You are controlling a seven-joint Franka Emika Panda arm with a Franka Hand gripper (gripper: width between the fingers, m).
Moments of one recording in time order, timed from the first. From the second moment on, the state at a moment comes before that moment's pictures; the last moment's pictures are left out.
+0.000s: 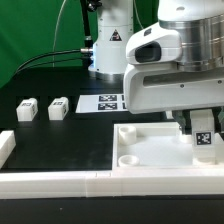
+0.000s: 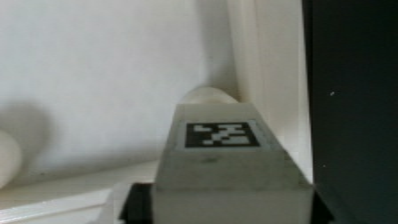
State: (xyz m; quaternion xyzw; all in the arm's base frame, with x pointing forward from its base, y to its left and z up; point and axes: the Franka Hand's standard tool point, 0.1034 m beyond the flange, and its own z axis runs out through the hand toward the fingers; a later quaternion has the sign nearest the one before) arm 0.631 0.108 0.077 -0.99 0.07 0.04 0.07
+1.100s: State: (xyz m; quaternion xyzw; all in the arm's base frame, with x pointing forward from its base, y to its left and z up) arm 0.631 0.107 0.076 -0.88 0.48 0.06 0.04
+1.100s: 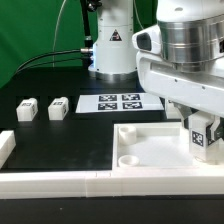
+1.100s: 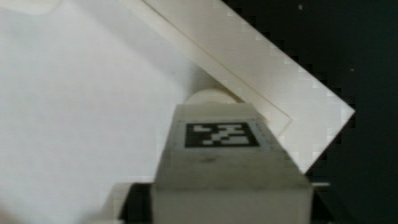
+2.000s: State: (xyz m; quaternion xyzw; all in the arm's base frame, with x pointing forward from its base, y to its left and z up) arm 0.631 0.108 0.075 -0.70 0.71 0.08 0.02
